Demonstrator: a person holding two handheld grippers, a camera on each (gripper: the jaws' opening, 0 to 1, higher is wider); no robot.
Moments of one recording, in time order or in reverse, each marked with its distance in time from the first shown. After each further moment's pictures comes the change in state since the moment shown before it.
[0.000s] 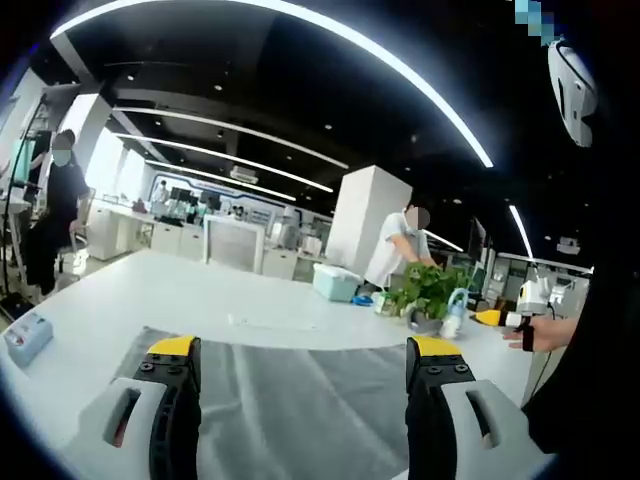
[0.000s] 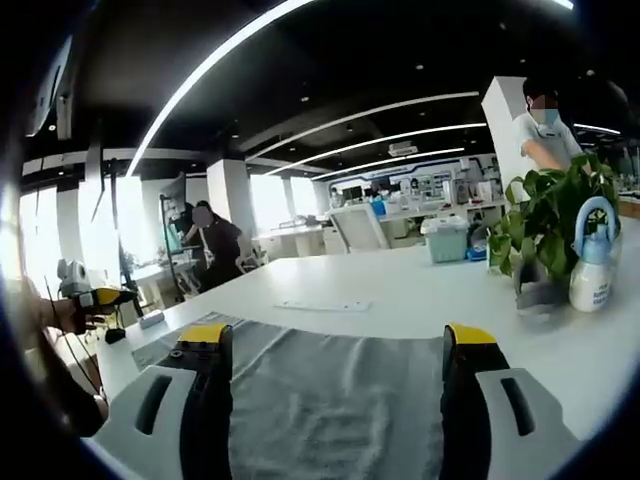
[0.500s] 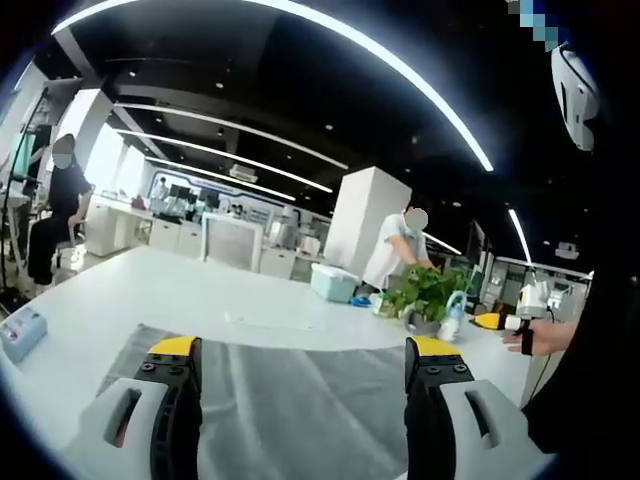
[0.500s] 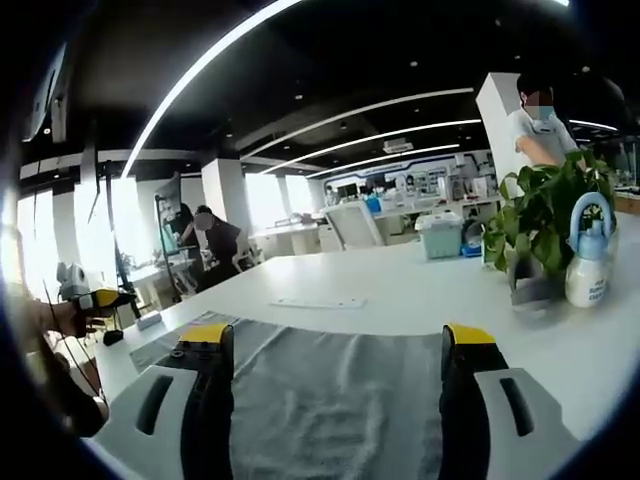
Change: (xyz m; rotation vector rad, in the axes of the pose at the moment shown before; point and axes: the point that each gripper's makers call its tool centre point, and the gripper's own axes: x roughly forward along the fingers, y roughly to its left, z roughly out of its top) left arm 0.006 -0.005 -0.001 -0.020 0.000 -0.010; right arm -0.002 -0.005 -0.001 0.005 0.011 -0.014
